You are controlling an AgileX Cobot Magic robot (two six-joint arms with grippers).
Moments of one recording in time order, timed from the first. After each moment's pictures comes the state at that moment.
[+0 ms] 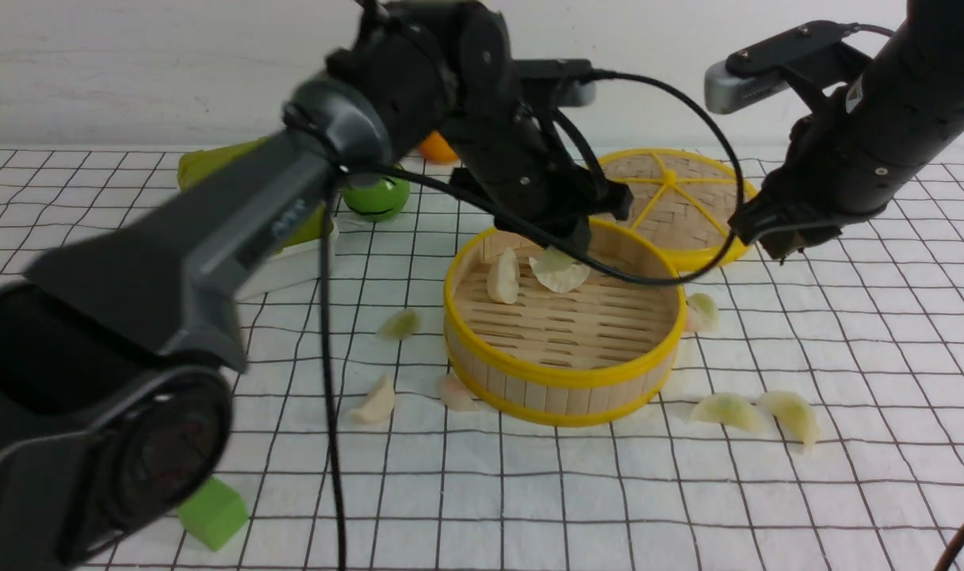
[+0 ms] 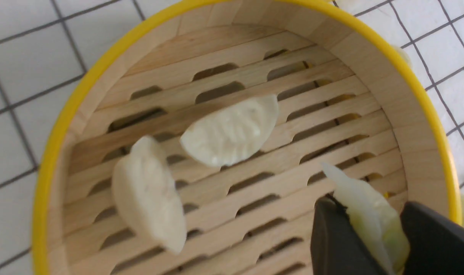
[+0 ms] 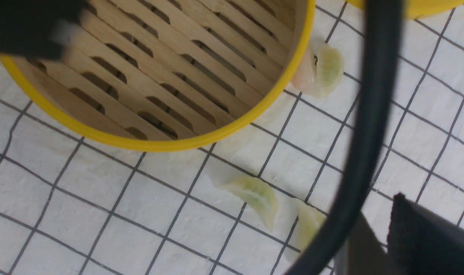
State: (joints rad) right arm 0.28 1.70 -1.60 -0.01 1.03 -0.14; left arm -0.56 2.38 -2.40 -0.19 1.02 -0.05
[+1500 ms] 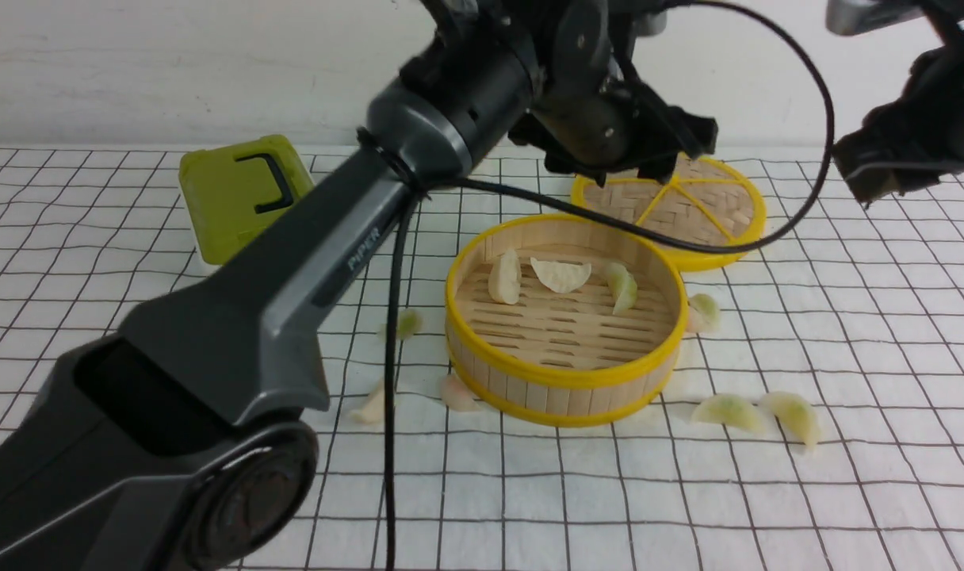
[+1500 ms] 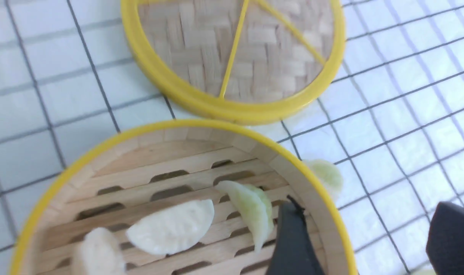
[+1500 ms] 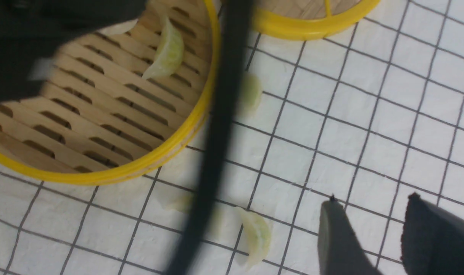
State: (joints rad) right arm 0.12 1.58 -1.59 0.04 1.01 -0.14; left arm -0.66 2.41 -2.73 0.00 1.11 -0.28
